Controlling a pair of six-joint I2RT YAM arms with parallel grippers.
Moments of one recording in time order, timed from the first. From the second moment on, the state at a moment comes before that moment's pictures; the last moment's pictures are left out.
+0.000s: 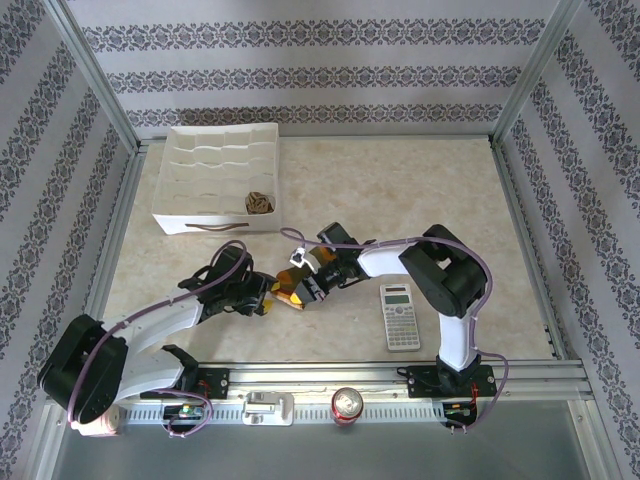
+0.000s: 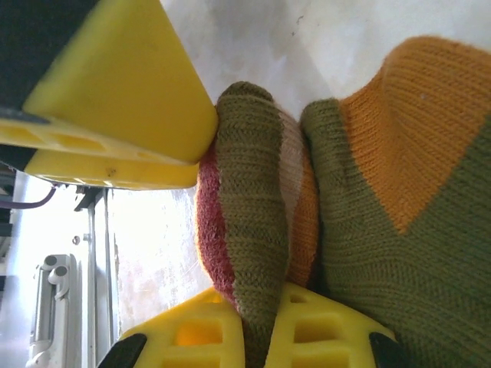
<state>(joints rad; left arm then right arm) -0.53 1.17 0.45 -0.20 0.31 -1.69 0.70 1.95 0.95 -0.06 -0.93 0.08</state>
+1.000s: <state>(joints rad) -0.56 1.43 0.60 -0.28 0.33 -1.61 0.75 1.86 0.96 -0.21 -0.77 -0.01</state>
